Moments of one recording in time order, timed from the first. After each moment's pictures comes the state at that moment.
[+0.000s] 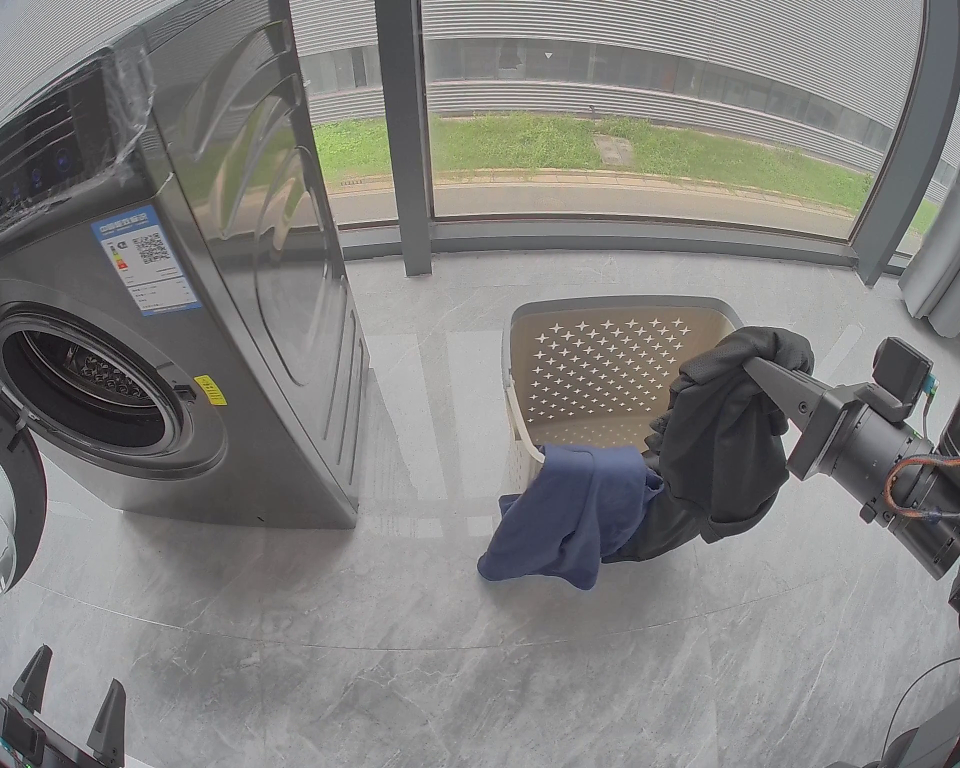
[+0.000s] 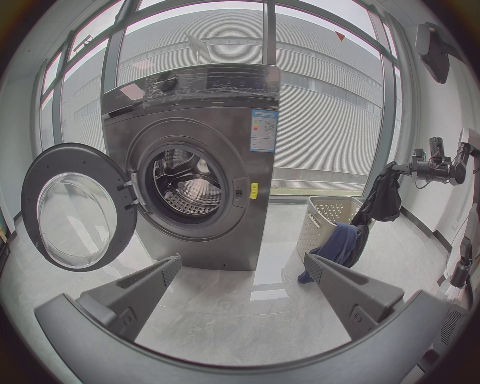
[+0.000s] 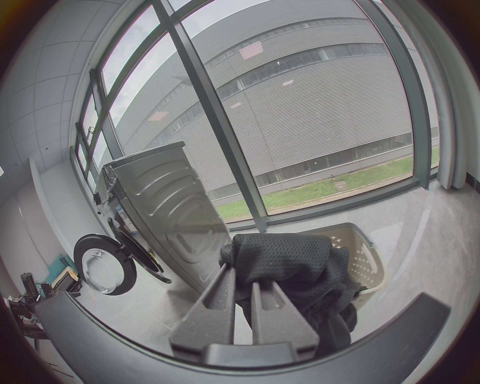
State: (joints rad) left arm 0.00 0.02 -0.02 0.00 0.02 -0.05; right arm 0.59 1.36 -0.50 -0.98 -0.12 0.20
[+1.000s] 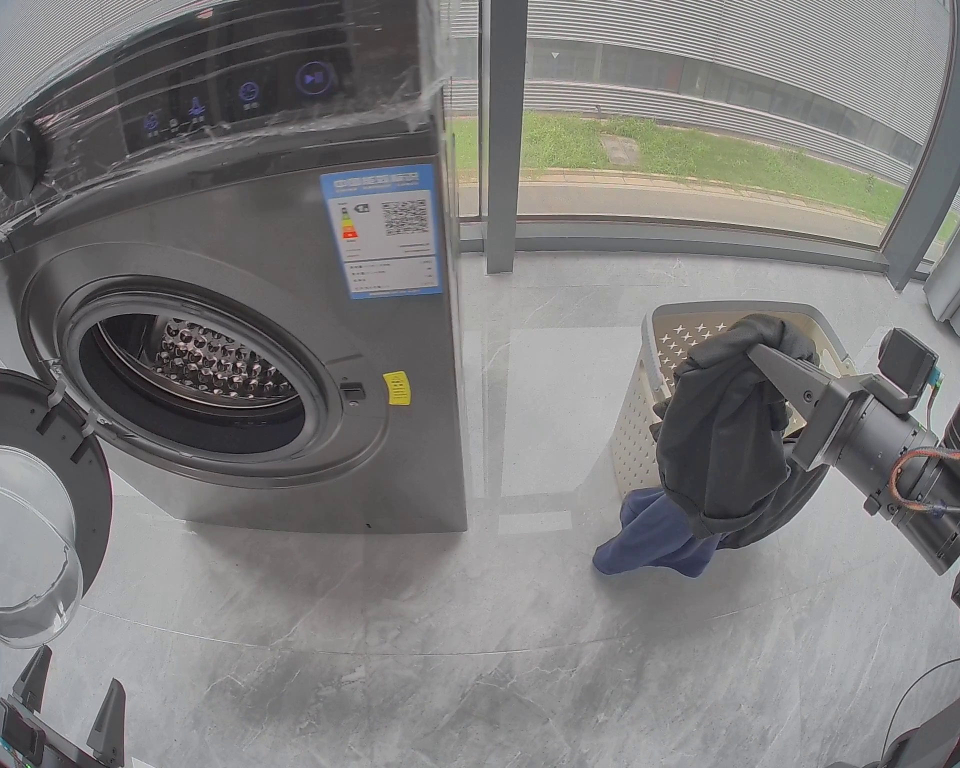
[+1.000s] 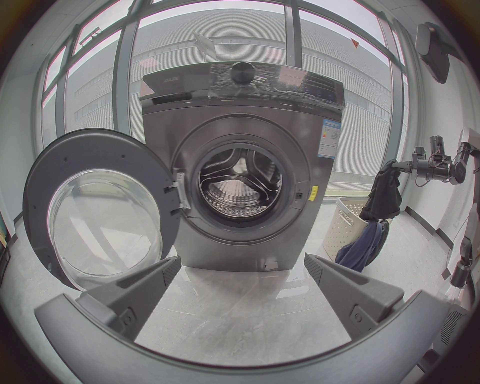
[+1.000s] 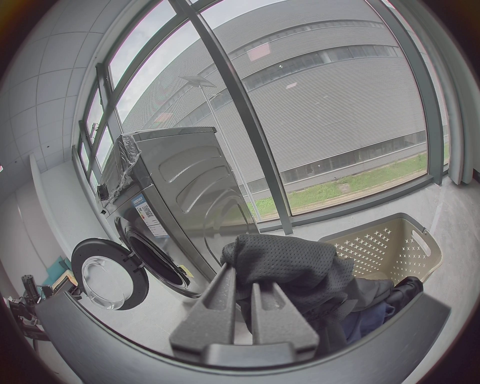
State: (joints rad) left arm 0.00 0.02 -0.02 0.00 0.02 -0.05; right arm 0.59 1.36 -0.50 -1.00 -0.12 0.19
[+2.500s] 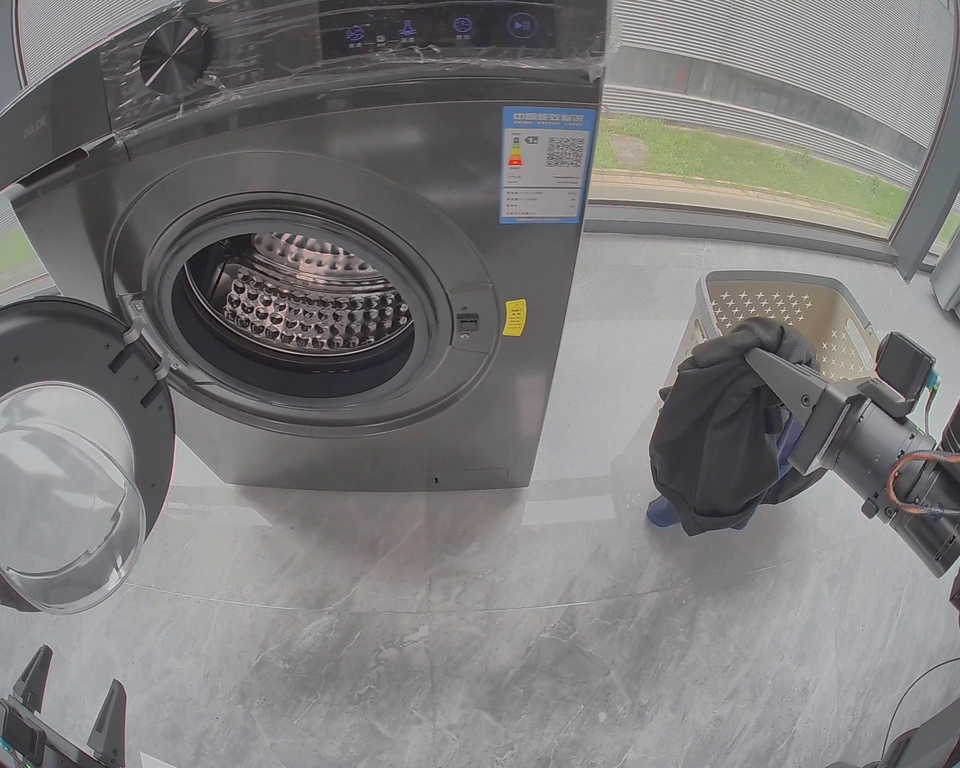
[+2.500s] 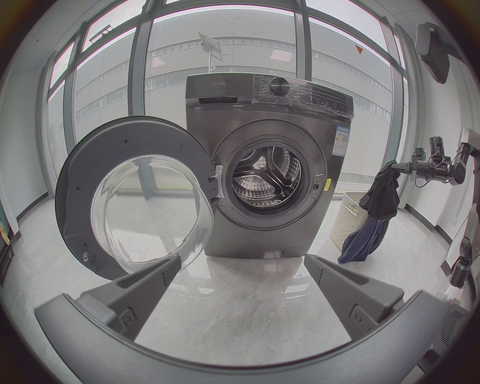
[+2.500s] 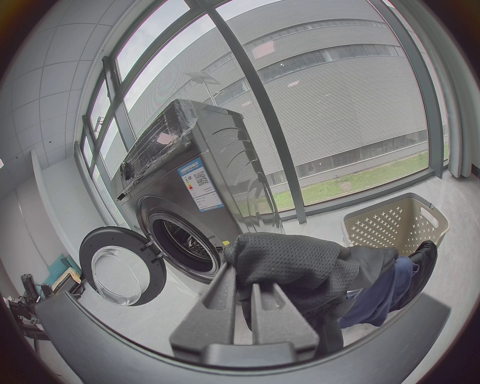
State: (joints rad) left arm 0.00 0.02 -0.02 0.00 0.02 -0.05; right arm 0.59 1.36 -0.50 -1.00 -0.13 0.19
